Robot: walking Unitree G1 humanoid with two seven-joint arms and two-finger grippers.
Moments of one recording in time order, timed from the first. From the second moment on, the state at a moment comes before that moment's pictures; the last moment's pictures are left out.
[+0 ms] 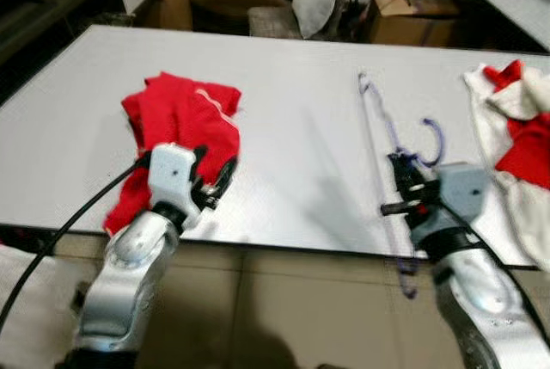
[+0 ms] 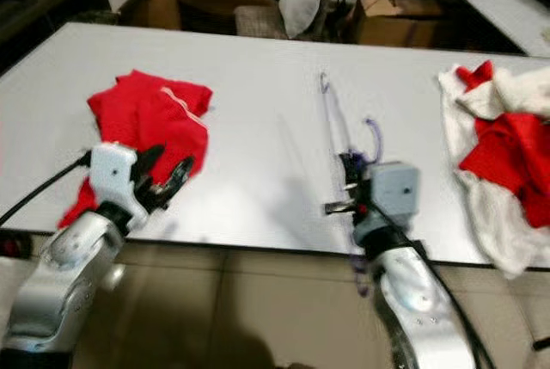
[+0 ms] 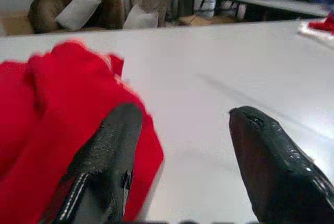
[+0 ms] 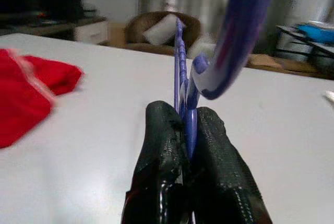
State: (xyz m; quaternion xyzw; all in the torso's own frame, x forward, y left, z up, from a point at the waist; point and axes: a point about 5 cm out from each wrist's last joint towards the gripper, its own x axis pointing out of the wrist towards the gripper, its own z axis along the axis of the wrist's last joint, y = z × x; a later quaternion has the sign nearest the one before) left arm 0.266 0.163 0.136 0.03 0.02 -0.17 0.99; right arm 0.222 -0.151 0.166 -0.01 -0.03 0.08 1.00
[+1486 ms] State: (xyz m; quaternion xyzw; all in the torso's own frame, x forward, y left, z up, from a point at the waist) left arm 0.278 0.152 0.143 0.02 0.01 -0.16 0.99; right arm 0.257 -0.123 0.178 -0.02 -0.06 0.12 0.99
